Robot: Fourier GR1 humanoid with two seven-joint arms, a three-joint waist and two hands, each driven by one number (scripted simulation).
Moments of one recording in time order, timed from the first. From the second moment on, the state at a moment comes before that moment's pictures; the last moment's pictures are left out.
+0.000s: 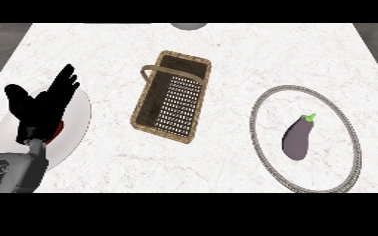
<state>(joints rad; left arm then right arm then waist) -0.20 0.44 -0.06 -1.37 0.28 0.12 0.16 -0.37 -1.13 -0.25 -1.38 -0.49 0.83 0.29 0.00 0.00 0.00</state>
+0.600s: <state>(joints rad) -0.19 0.42 -0.02 -1.35 0.25 0.09 0.15 -0.13 -0.95 -0.44 -1.41 -0.41 0.88 0.08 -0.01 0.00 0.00</state>
